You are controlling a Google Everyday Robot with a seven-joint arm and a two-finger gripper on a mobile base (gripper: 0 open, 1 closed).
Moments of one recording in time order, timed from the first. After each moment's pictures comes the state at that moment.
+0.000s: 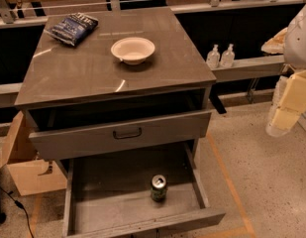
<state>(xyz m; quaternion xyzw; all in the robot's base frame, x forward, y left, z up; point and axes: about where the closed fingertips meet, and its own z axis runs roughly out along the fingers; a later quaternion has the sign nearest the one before) 0.438 -0.217 0.976 -0.60 0.78 -0.03 0.16</state>
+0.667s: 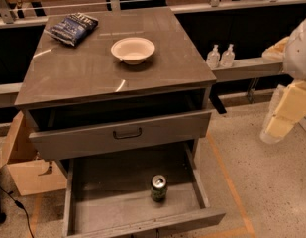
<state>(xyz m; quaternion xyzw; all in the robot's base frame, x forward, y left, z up) 0.436 -0.217 0.963 -0.59 0.79 -0.03 0.18</state>
